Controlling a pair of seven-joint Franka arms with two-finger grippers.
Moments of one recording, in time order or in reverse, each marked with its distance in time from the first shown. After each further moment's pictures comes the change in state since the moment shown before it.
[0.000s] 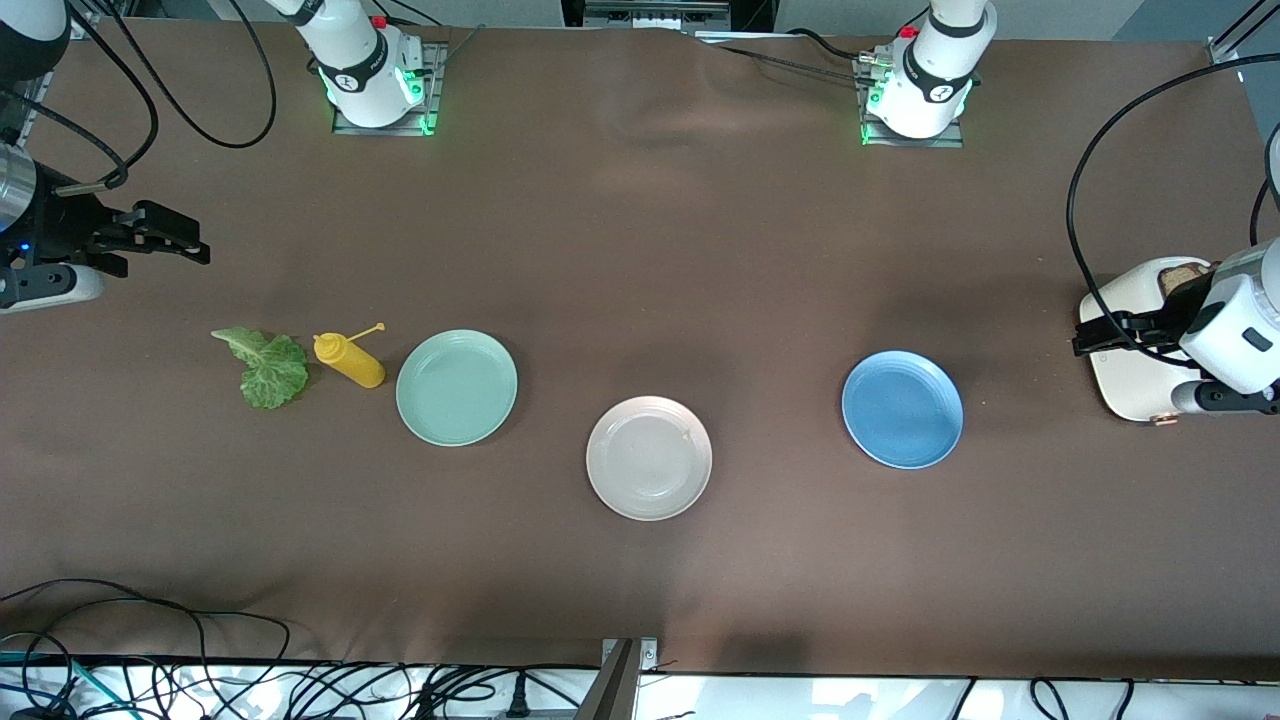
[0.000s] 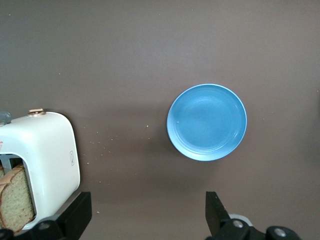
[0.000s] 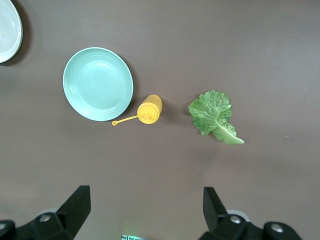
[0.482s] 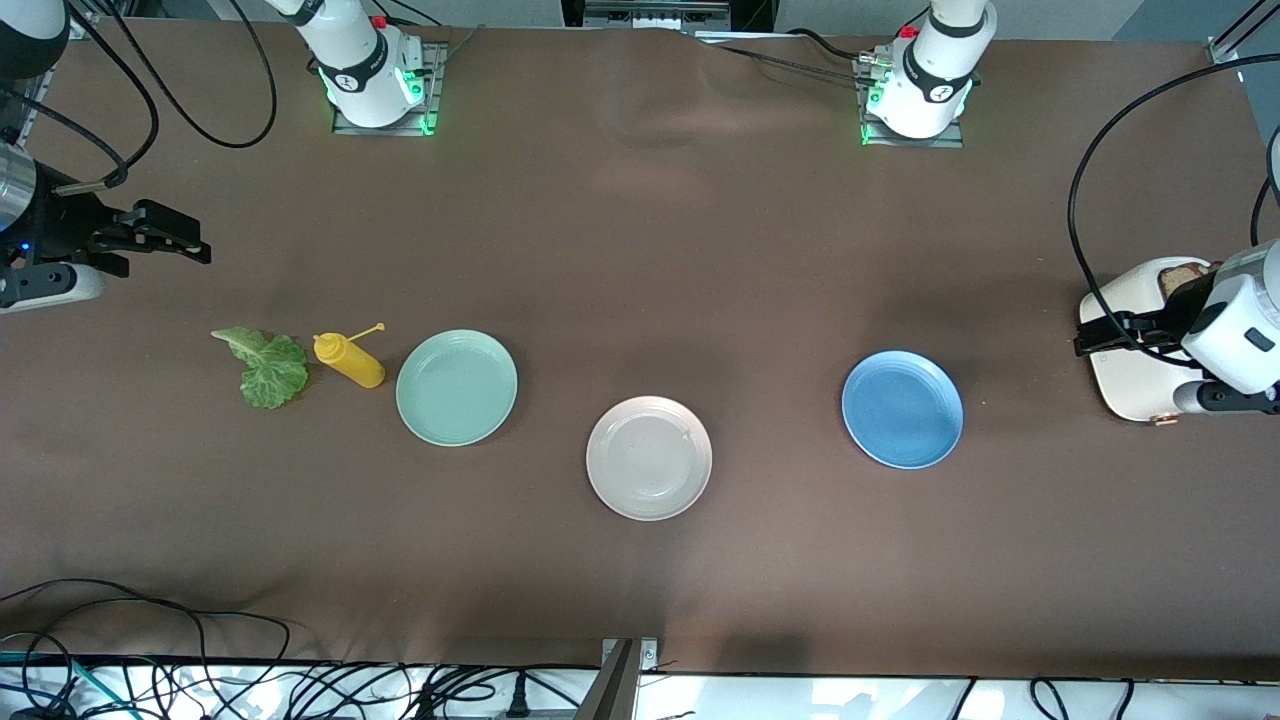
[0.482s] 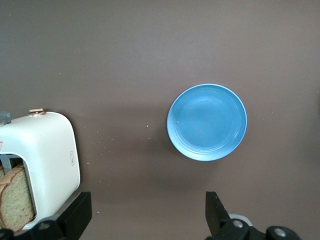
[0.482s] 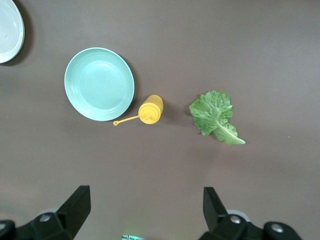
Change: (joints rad) left arm 0.000 0.000 0.000 0.000 0.000 0.000 0.000; right arm 0.000 -0.001 0.000 0.000 0.002 0.000 -0.001
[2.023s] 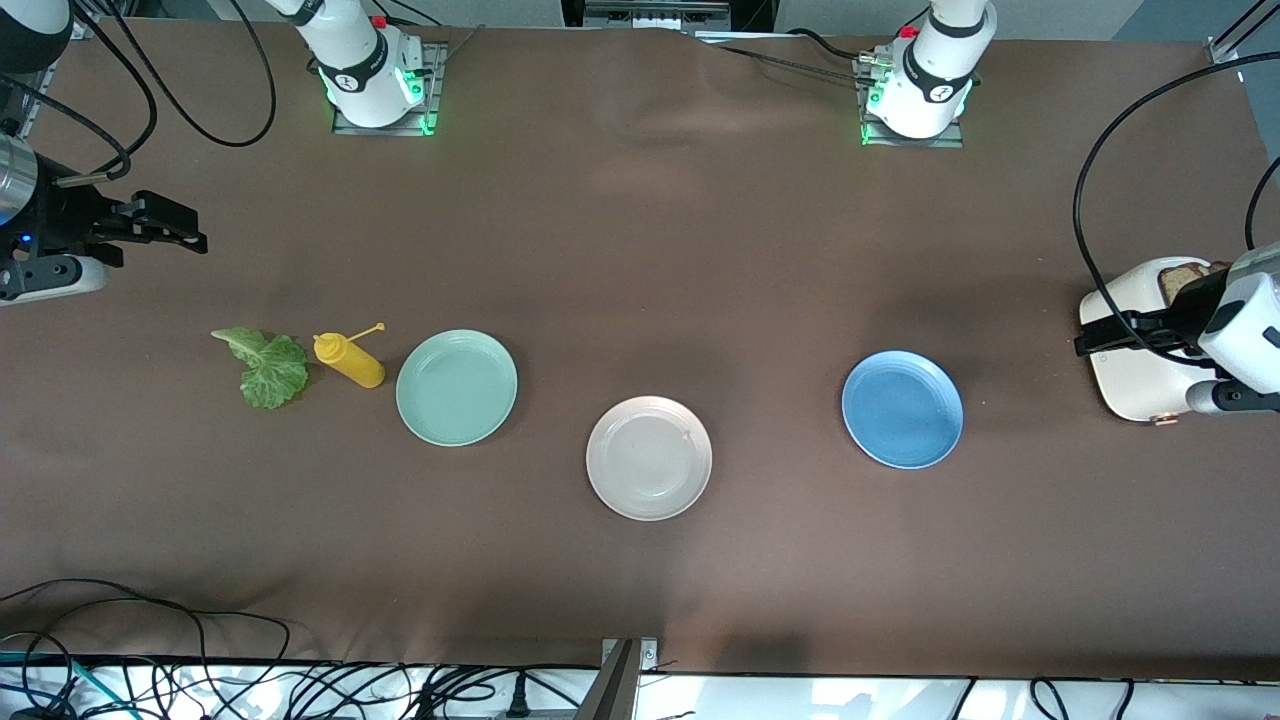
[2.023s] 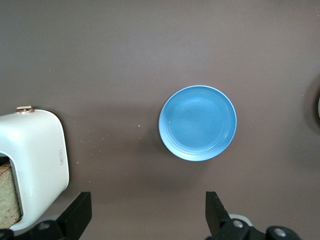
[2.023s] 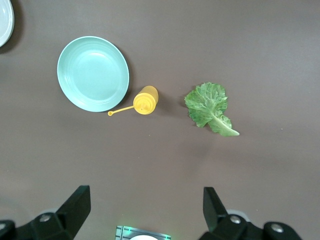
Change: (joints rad) left arm 0.011 -0.002 0.013 0.004 -0.058 0.000 0.000; right arm 0.001 -0.008 0.006 0.001 -0.029 -0.035 -0.006
